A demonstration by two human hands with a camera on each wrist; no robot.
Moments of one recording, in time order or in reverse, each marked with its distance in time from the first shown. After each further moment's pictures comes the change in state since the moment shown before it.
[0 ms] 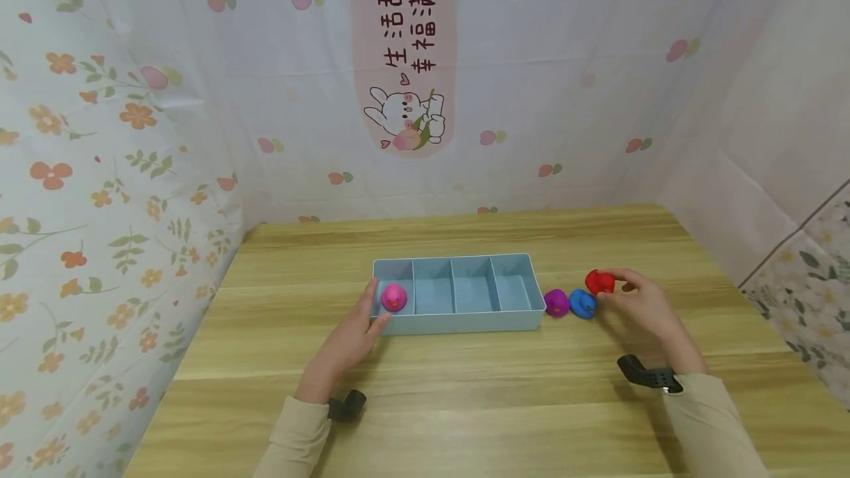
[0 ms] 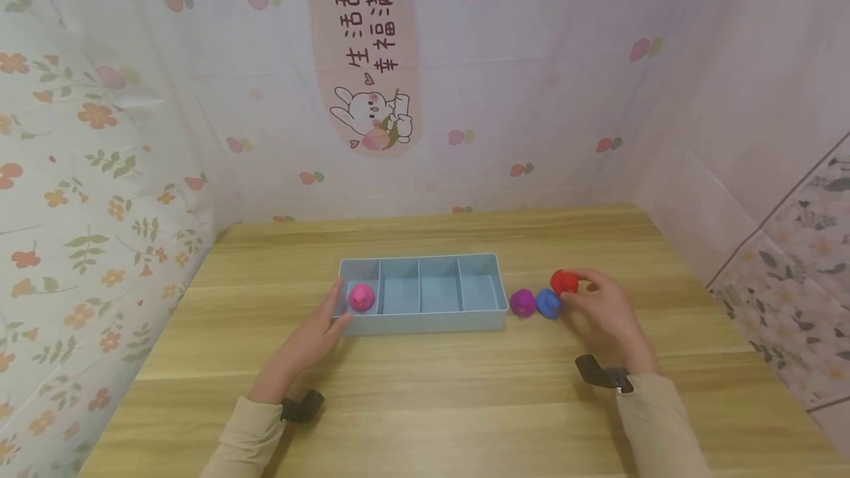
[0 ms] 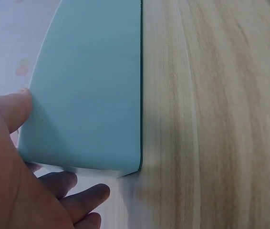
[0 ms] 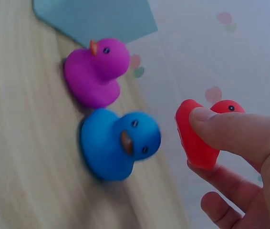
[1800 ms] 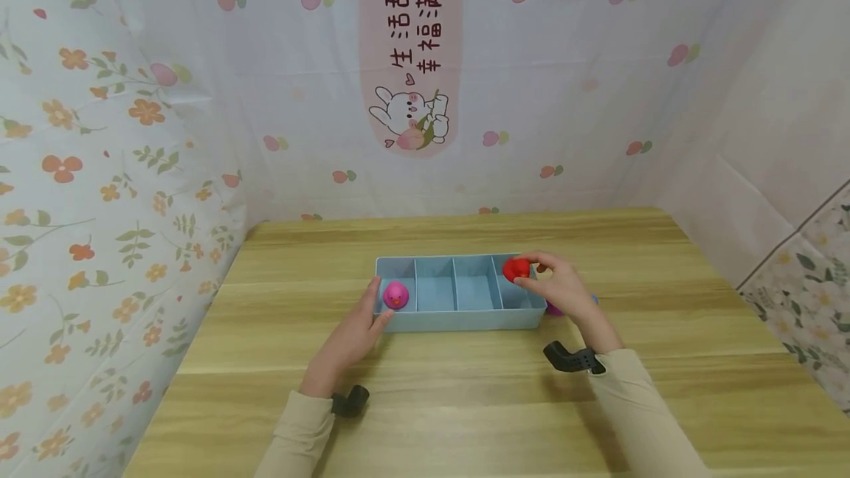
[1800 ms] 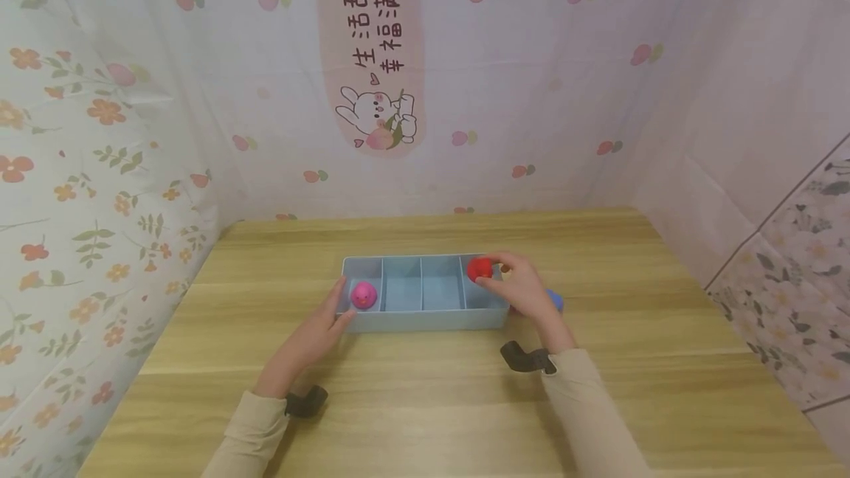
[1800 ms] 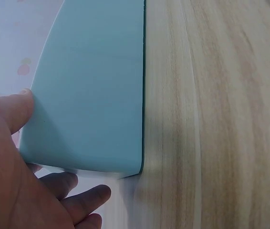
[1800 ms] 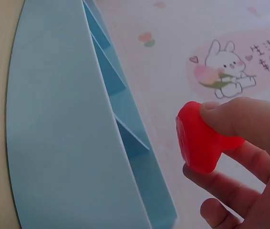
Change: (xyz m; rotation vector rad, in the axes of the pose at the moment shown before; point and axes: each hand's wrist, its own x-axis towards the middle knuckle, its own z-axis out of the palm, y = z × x) left_hand 0.000 -0.001 0.001 -0.008 0.015 0.006; right_hand 0.018 -0.108 0.068 0.206 -0.103 -0.178
